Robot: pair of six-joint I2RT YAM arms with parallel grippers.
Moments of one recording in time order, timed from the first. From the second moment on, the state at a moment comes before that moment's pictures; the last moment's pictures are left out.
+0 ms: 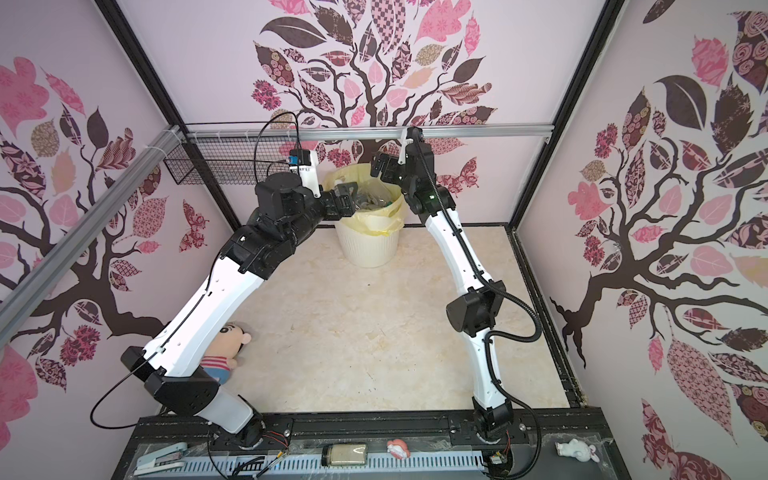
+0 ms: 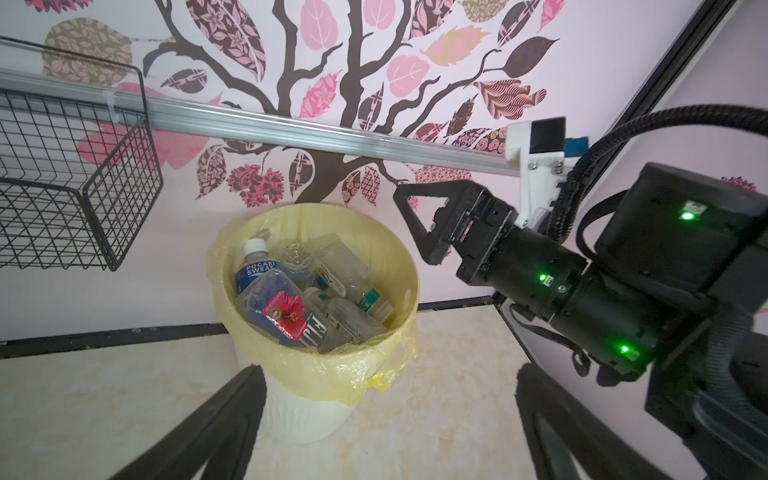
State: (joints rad) left arm -0.61 1.59 1.93 -0.49 -0.26 -0.31; right arm 0.38 2.23 2.62 -0.47 -0.05 0.46
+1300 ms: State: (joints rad) left arm -0.03 1.40 0.66 0.09 -0.53 -0.18; right arm 0.15 1.47 0.66 0.16 0.43 0.13
